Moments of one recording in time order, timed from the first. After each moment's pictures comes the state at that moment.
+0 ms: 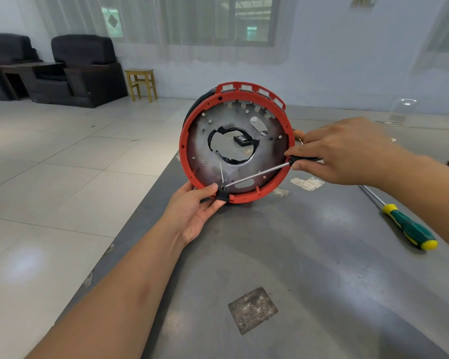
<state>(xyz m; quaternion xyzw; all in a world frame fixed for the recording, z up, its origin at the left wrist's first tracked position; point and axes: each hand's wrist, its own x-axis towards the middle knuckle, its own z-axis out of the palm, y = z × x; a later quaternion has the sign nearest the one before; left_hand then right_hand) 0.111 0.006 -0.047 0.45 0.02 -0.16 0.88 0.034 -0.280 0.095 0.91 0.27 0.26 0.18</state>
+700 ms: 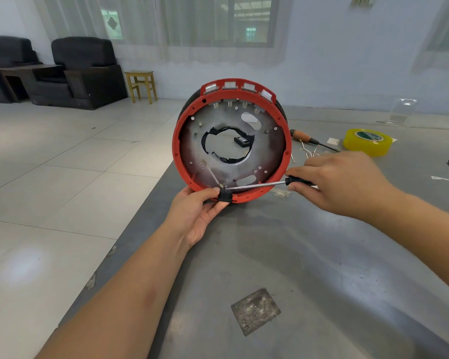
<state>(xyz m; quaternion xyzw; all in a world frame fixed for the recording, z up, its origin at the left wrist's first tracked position) 0.110 0.002 -0.048 0.46 0.03 -0.14 0.88 0.013 -0.267 0.050 0.92 0.20 0.31 0.12</state>
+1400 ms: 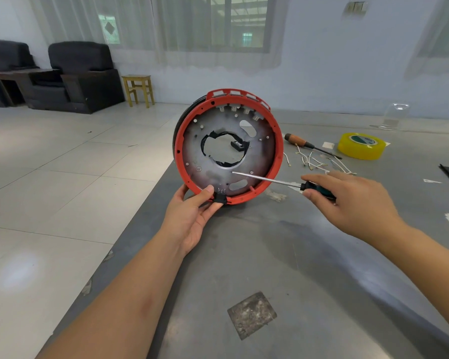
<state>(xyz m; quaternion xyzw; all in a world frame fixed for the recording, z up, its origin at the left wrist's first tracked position) 0.101 0.004 -0.041 0.41 0.03 -0.11 0.90 -0.006 -0.293 0.011 0.95 0.07 0.30 0.00</state>
